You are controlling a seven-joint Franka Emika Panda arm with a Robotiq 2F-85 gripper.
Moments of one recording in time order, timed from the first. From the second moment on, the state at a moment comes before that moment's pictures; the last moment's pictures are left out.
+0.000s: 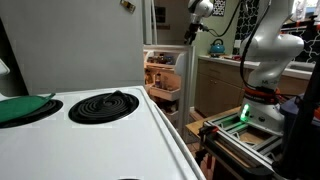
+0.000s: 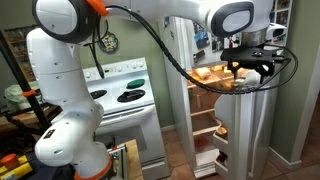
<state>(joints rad) -0.27 0.11 0.10 -1.78 0.27 2.11 -0.74</state>
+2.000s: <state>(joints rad) -0.20 0.25 0.01 -1.57 0.75 1.43 -0.92</state>
